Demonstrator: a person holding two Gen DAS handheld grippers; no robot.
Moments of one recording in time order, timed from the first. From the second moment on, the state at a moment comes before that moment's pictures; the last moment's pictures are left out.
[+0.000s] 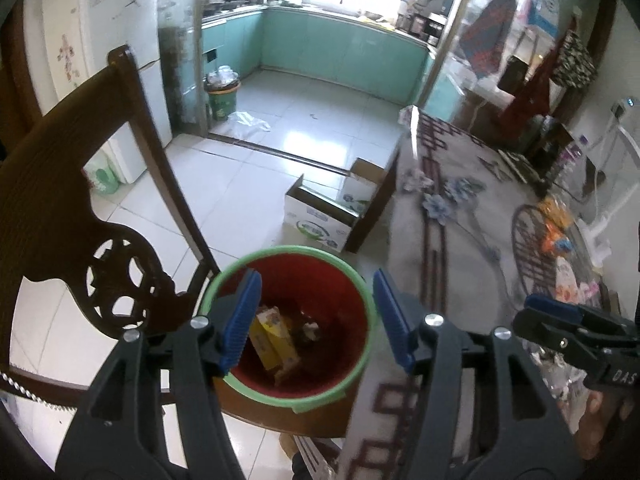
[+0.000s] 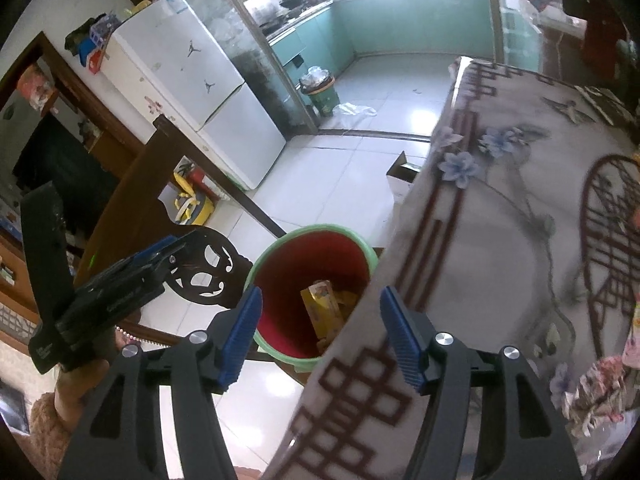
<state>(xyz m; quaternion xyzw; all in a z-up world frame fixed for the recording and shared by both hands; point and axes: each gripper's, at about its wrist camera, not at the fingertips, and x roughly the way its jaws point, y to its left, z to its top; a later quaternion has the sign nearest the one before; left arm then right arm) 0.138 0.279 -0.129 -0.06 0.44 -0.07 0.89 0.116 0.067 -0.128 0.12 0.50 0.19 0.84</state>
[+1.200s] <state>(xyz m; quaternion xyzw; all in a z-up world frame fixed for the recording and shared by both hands) 0.052 -0.028 -0.121 0.01 0.45 -0.15 0.88 0.058 -0.319 -0.211 0.18 0.56 -0.02 0.81</state>
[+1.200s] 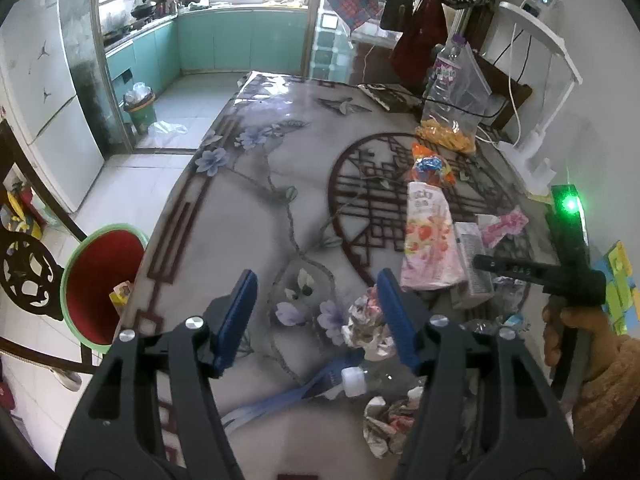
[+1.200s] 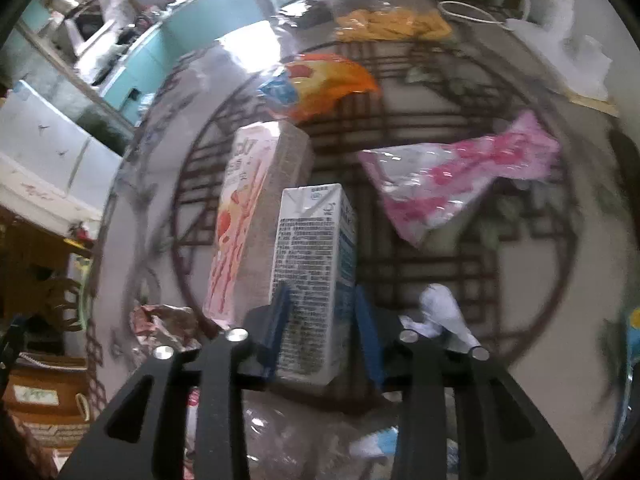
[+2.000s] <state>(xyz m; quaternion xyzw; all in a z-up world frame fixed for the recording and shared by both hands) 0.144 -0.194 -0.194 0.10 0.53 -0.27 0.80 0.045 -0.370 -0.175 0.24 0.50 -0.04 0.83</state>
